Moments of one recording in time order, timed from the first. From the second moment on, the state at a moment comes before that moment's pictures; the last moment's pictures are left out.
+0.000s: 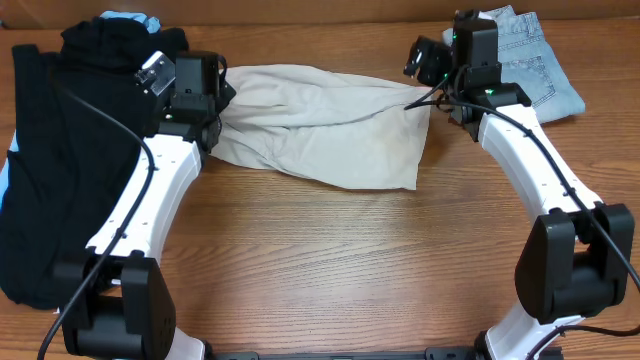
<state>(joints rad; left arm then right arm) -0.11 1.71 1.33 -0.49 -0.43 -0.79 0.14 1.85 1.47 -0.34 0.06 0.43</state>
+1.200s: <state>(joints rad) 0.01 2.05 1.48 -0.63 -0.16 -0.42 0.22 1.95 1.35 -0.74 -0.29 0.36</state>
